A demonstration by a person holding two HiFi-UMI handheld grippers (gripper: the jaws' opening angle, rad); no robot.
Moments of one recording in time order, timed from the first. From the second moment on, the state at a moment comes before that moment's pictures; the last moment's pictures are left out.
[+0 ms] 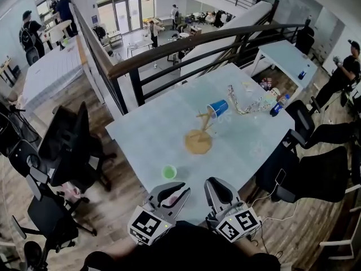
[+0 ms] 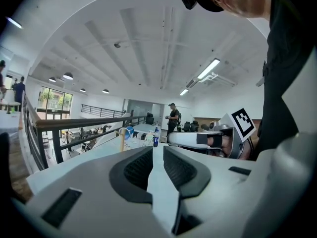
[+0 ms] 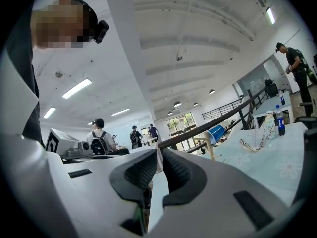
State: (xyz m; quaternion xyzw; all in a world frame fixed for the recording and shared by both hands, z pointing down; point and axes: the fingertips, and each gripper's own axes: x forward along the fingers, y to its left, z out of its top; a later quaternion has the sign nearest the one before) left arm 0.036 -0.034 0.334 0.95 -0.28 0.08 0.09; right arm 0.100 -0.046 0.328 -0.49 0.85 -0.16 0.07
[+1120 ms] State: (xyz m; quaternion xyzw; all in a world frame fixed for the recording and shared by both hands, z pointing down) left arm -0.078 -0.092 0.465 0.89 -0.40 0.14 0.13; right arm 0.105 -0.035 0.346 -0.52 0.83 -0.19 0.05
